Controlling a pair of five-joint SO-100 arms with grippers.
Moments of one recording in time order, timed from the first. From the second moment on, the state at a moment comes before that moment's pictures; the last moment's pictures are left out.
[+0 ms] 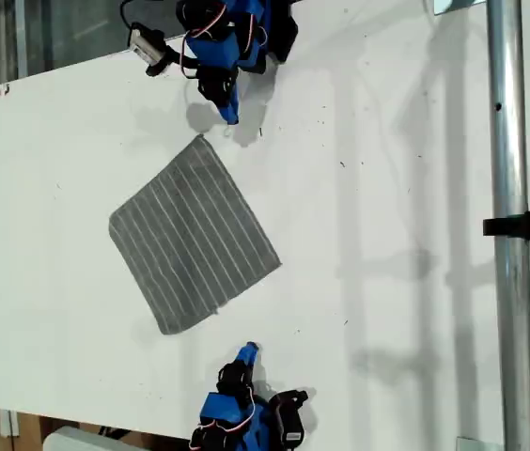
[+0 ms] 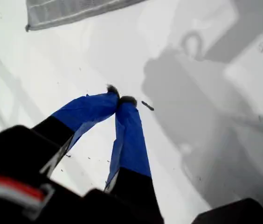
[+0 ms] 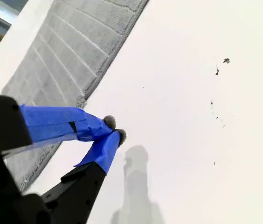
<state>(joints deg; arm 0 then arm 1) -11.6 198.8 178.7 74.0 -83.4 18.7 186.6 161.2 83.8 78.7</state>
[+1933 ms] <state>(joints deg) -8.3 198.8 177.8 74.0 -87.4 48.1 81.3 109.3 61.4 19.6</state>
